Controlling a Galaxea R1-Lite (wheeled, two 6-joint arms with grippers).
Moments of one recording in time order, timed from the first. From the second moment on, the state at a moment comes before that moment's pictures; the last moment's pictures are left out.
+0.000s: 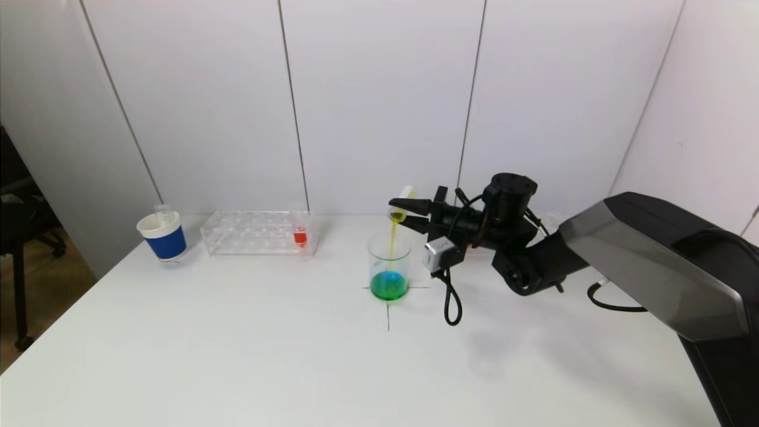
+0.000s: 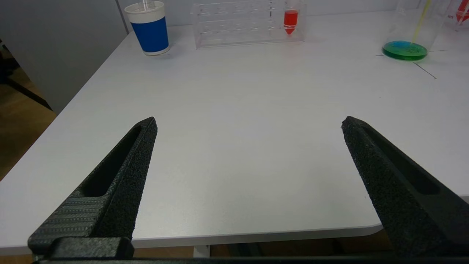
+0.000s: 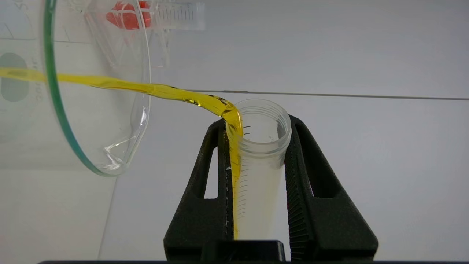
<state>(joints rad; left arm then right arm) -0.01 0.00 0.00 0.01 -0.02 0.04 0.37 2.46 -1.41 -1.15 0.84 -1.54</state>
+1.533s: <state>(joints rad) -0.01 0.00 0.00 0.01 -0.02 0.04 0.39 2.43 -1.41 -1.15 0.85 -1.66</state>
